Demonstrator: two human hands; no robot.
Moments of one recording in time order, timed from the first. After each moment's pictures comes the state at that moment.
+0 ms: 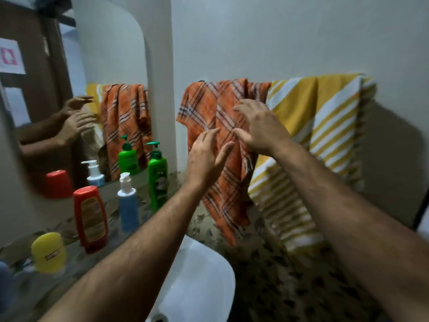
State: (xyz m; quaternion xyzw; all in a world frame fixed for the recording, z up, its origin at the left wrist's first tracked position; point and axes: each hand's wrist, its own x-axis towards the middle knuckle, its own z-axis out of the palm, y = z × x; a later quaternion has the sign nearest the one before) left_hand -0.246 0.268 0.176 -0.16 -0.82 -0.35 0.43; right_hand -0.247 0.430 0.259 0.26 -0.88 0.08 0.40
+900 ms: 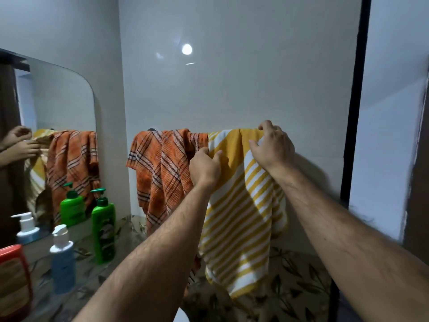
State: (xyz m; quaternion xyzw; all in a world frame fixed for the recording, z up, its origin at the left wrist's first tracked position) left_hand -0.255 0.425 0.275 -0.04 -0.77 -0.54 0.35; right_hand -0.208 0.578 0.318 0.00 -0.84 0.15 0.51
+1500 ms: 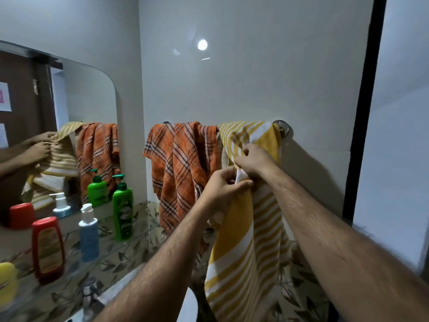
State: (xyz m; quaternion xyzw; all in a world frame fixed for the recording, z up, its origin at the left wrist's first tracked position) left_hand -0.177 0.423 0.218 -0.32 -0.73 -0.58 0.17; right_hand -0.192 0.548 0.291 0.06 -0.92 0.31 0.25
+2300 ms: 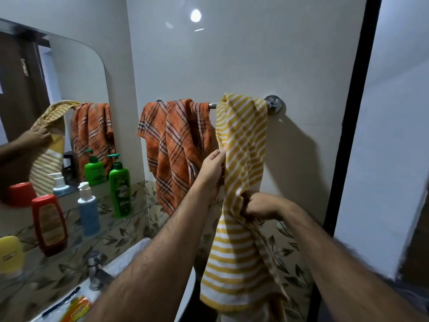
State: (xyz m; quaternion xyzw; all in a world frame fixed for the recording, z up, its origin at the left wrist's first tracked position) left_hand -0.176 0.446 0.203 -0.13 -0.56 -0.81 0.02; right_hand -0.133 0.594 0.176 0.14 -0.95 0.26 -0.06
